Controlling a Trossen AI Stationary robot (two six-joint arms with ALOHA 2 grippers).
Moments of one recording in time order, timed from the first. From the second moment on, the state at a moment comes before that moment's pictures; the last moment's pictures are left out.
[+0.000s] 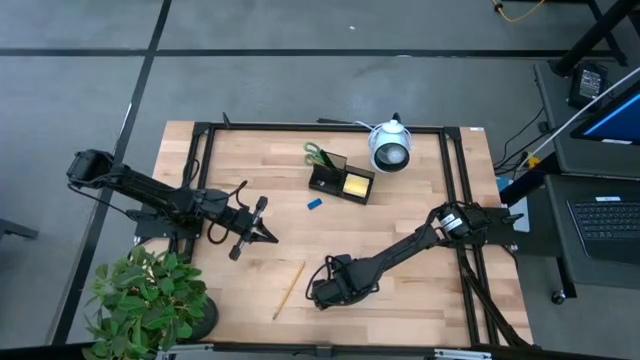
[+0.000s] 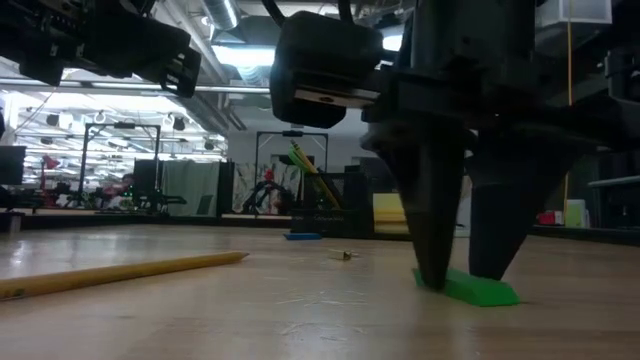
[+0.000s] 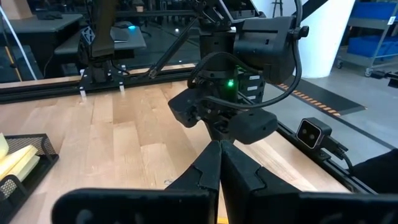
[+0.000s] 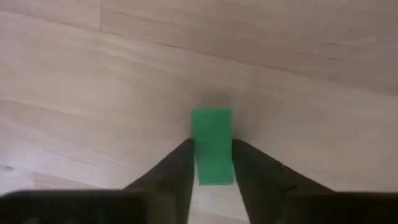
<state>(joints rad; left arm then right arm) -0.18 0.99 0.25 0.60 0.19 0.02 0.48 2.29 1.73 -0.93 -0.01 1.86</state>
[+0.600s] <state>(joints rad) -0.18 0.99 0.25 0.60 0.19 0.01 0.48 2.29 1.73 -0.94 0.00 1.70</state>
